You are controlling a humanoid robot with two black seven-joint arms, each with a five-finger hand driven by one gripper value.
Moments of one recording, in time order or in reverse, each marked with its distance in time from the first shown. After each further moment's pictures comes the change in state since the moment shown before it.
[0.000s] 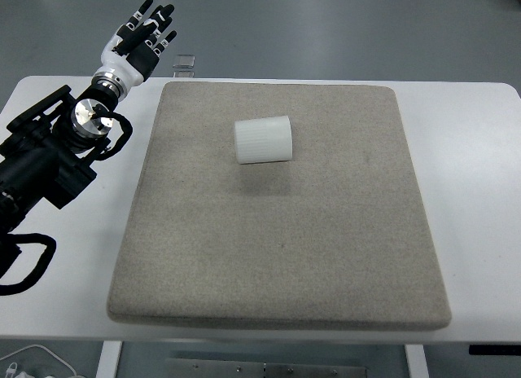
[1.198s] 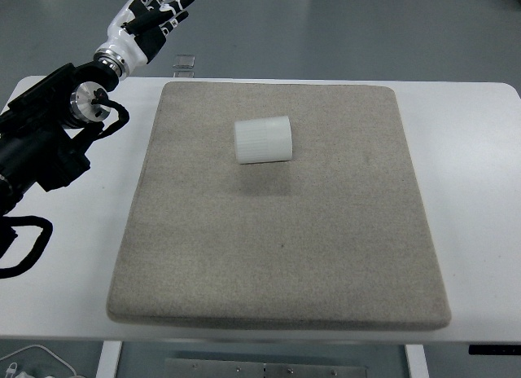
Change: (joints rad) left arm -0.088 0.014 0.028 -0.006 0.317 -0.060 0.001; right arm 0.000 0.000 0.000 0.000 0.000 0.000 0.000
